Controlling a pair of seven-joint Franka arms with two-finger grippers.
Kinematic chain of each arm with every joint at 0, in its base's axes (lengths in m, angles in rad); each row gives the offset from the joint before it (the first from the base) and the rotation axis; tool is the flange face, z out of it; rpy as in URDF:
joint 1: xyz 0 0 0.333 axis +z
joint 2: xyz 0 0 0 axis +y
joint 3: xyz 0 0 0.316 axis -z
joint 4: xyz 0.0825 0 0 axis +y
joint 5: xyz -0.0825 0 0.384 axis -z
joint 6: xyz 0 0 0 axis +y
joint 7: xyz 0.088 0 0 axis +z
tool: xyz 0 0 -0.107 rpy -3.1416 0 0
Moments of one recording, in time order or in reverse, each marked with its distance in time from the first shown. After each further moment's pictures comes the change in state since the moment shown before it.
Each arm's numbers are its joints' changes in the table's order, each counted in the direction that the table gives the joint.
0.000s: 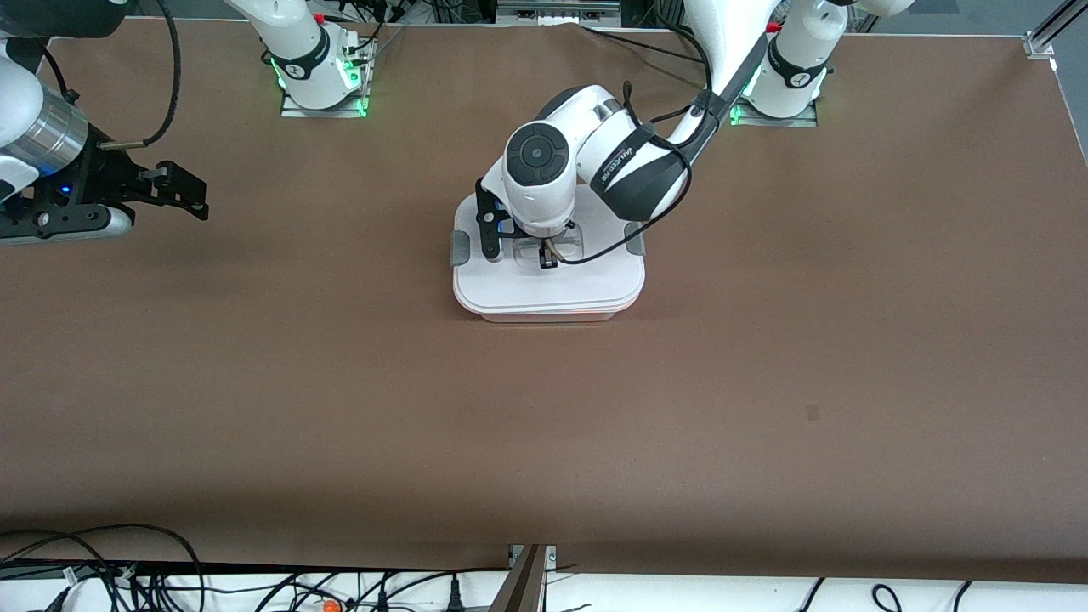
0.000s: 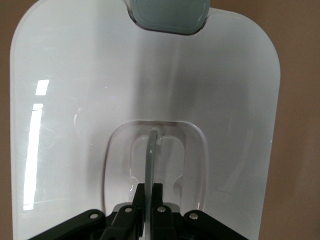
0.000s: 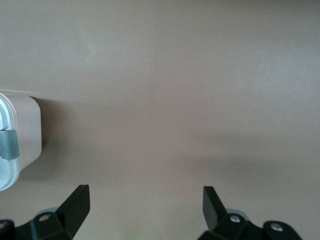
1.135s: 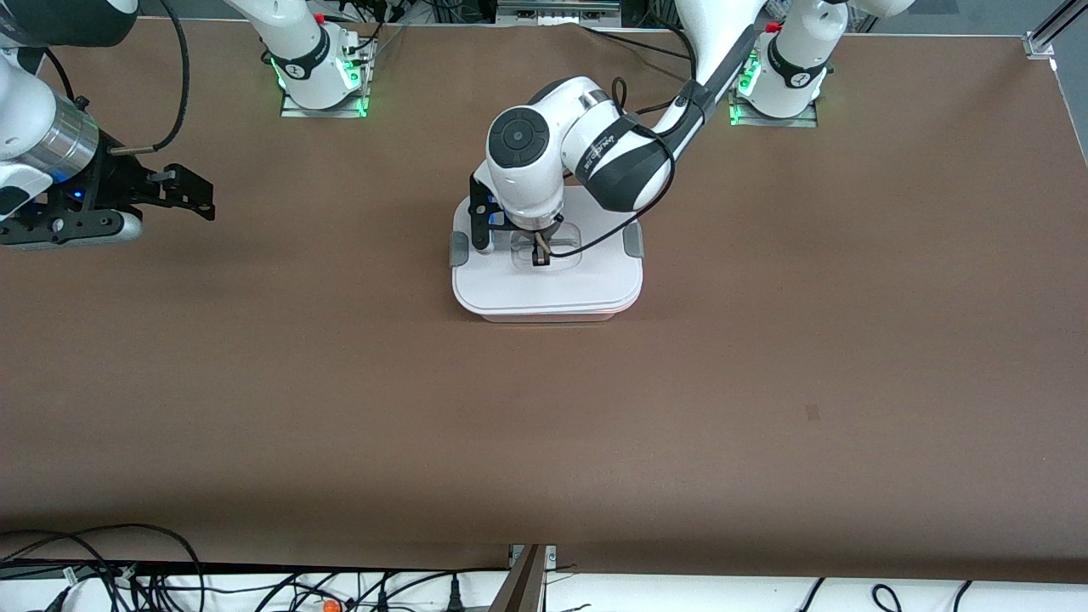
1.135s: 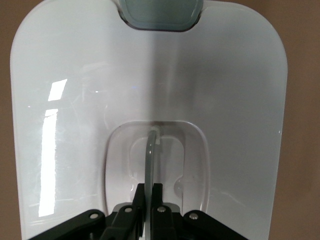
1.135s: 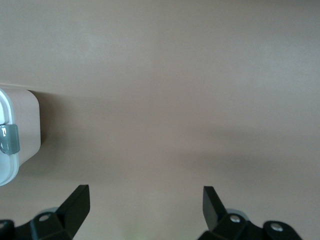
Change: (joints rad) left arm -0.036 0.002 -0.005 -0.002 -0.076 -0.011 -0.004; right arm 0.000 0.009 -0.005 0.000 0.000 0.016 0.002
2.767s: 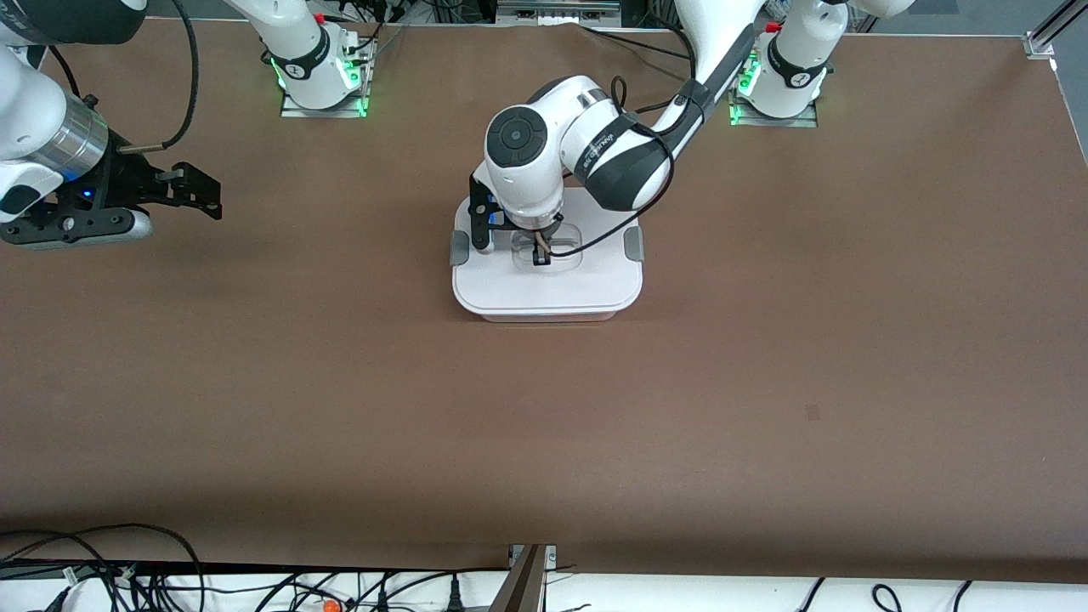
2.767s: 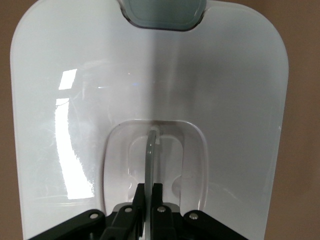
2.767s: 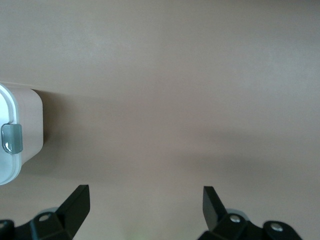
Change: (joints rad) left arm 0.000 0.003 -0.001 -0.007 -0.005 0.012 0.006; right arm 0.000 0.000 -0.016 -0.001 0.000 -0.005 0.000
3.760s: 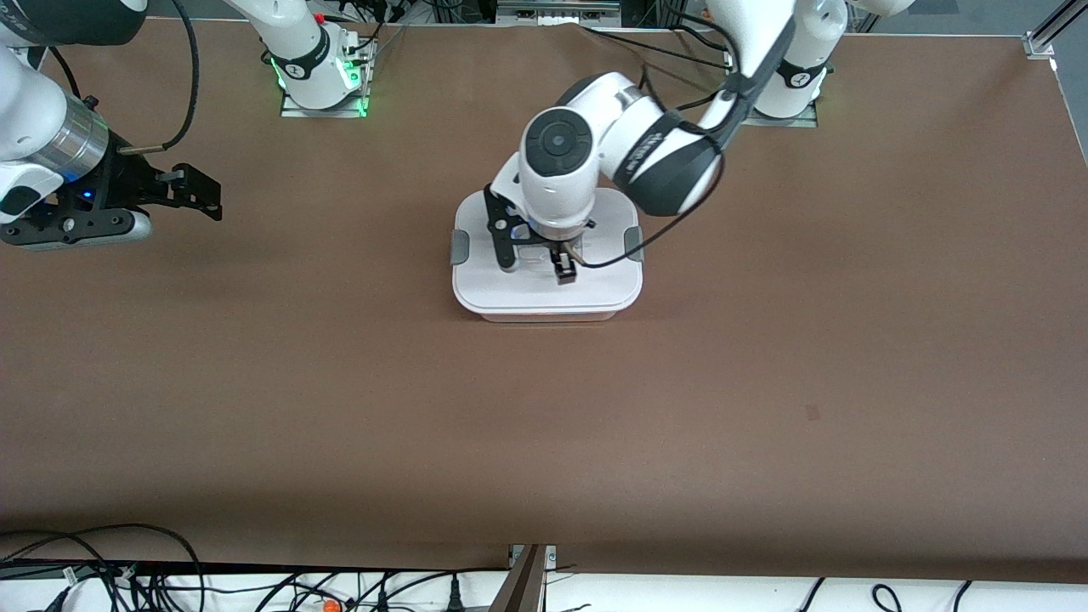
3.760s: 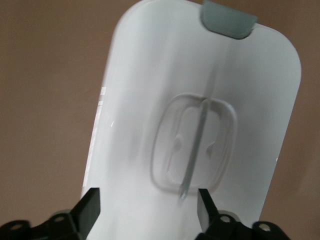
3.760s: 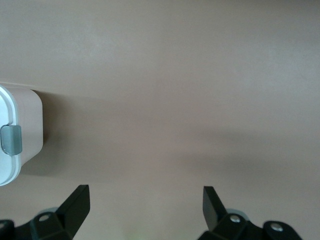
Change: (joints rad) left arm 0.108 -0.063 -0.017 -0.080 0.055 0.108 0.087; right arm 0.000 0.002 0.000 0.000 0.000 -0.002 0.000
